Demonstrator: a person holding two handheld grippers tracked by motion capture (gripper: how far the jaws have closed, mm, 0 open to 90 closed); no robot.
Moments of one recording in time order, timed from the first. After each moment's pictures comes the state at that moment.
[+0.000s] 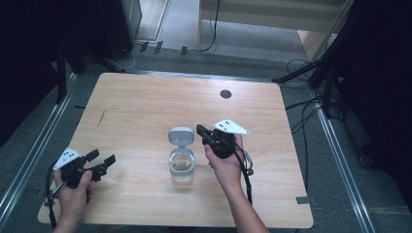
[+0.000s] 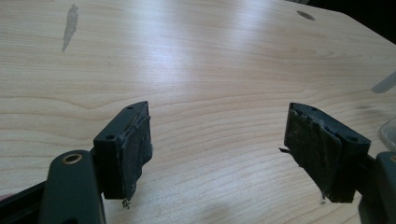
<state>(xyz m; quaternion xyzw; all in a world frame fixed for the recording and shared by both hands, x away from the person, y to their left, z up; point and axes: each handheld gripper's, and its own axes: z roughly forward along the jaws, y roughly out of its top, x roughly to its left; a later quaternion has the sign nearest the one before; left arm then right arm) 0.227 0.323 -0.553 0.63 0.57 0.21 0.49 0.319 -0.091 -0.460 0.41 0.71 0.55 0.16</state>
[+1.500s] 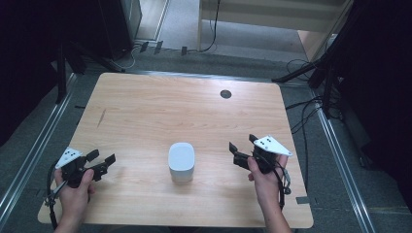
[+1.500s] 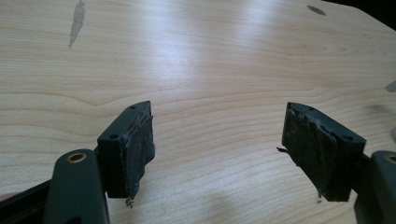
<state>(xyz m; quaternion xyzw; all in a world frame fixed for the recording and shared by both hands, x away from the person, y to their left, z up) 0.229 0.321 -0.553 0.63 0.58 0.22 0.47 0.285 -0.201 -0.477 0.44 0.71 0.49 0.25</state>
